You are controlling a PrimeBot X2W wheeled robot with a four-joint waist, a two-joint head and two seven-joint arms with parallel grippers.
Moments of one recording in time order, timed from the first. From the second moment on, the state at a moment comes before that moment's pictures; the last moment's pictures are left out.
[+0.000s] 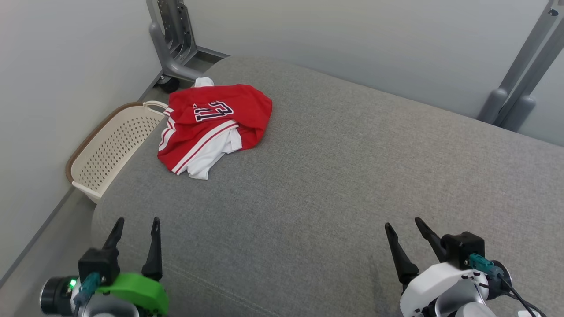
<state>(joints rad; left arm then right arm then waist) -0.04 0.21 -0.15 0.30 -0.25 0.01 -0.23 -0.03 -0.05 0.12 0.24 0.17 0.13 -0.09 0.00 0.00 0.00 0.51</state>
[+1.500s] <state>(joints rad) -1.02 0.31 -0.33 1.10 -0.57 -0.04 0.08 -0.07 -0.26 0.19 -0.35 0.05 0.13 0.28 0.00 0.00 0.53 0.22</state>
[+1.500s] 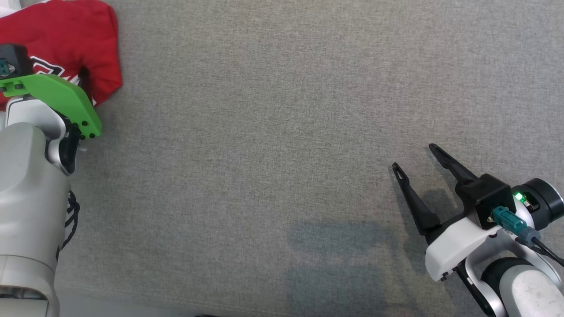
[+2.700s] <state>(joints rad) -1.12 0.14 -0.53 0.95 -0.47 -0.10 -0.07 -0.06 -0.09 0.25 -0.03 0.11 0.13 0.07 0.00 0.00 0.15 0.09</state>
